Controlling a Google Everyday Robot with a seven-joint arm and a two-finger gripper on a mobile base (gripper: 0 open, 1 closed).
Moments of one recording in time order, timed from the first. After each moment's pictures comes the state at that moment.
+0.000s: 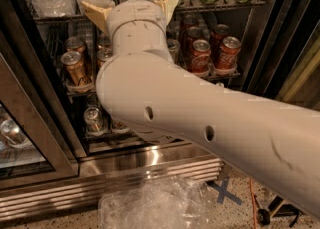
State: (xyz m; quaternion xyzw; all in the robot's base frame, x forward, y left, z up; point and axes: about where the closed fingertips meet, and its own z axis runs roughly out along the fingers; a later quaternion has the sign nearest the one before) arm 0.577 0.048 1.076 -0.08 0.64 0.01 0.76
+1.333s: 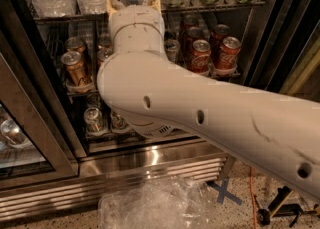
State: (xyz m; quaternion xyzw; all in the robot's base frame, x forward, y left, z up) arm 0.598 0.047 1.056 -0.07 0.65 0.00 0.75
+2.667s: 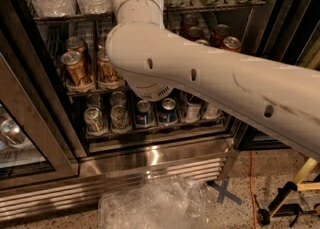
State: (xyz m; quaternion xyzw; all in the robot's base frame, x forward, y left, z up) arm 0.658 0.048 1.085 -0.08 0.62 -0.02 0.78
